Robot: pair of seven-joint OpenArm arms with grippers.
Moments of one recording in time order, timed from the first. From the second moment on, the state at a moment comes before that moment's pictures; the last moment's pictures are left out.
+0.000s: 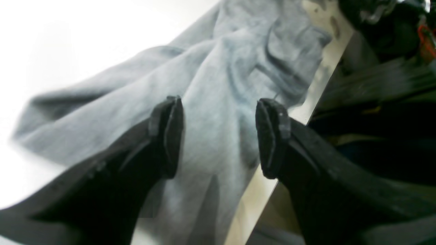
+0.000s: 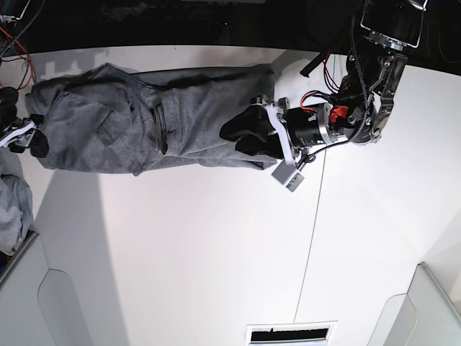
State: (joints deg) left arm 1.5 -15.6 11.8 83.4 -47.3 -37.5 46.3; right arm -7.2 21.1 31.7 77.7 31.5 30.7 -42.7
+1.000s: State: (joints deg) left arm 8.2 -24.6 1.8 83.4 -43.5 -37.7 48.6; right arm 0.7 22.2 19.2 56.0 35.3 34.0 -39.0
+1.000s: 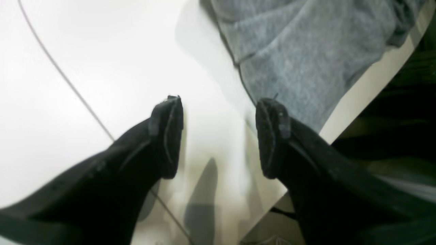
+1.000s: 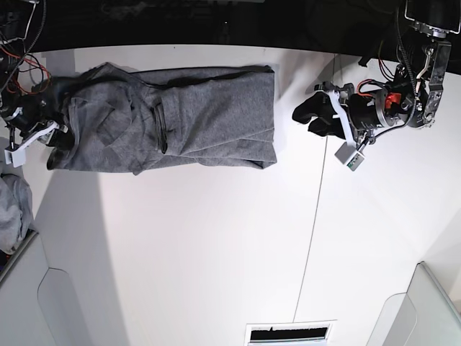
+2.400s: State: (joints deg) left arm 9.1 -13.5 1.5 71.2 -41.4 -39.5 38.9; right arm -4.8 -2.1 5.5 92.4 43.7 34.0 -56.8
